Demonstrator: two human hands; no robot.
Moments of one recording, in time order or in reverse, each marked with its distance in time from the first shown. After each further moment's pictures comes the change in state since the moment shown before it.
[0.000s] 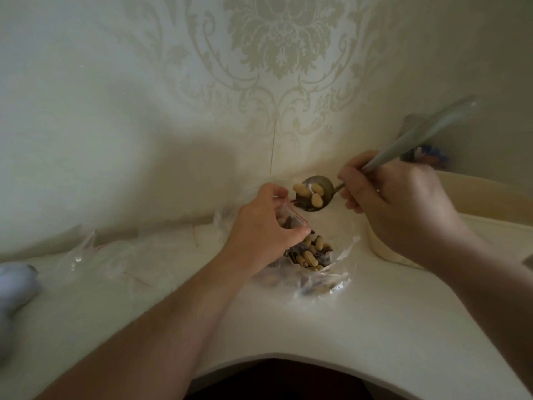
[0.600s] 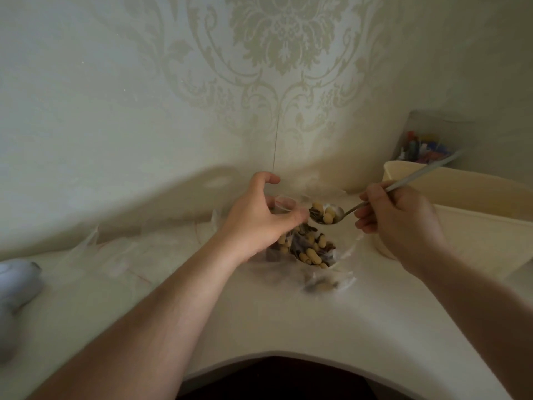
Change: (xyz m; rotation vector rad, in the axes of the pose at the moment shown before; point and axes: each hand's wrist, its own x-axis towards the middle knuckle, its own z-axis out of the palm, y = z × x) left_hand 0.004 0.009 -0.020 -0.109 -0.075 -0.104; right_hand -0.021 0.046 0.035 0.376 0.085 0.652
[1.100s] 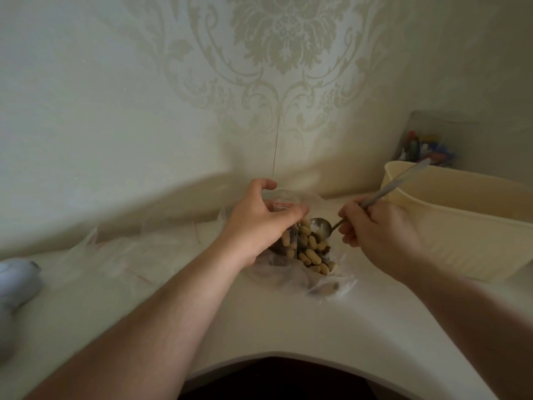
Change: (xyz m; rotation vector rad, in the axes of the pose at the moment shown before) left_hand 0.004 -0.005 0.013 -0.252 0.060 -0.155; right_hand -0.008 0.003 0.014 -0.181 -0.157 -0.036
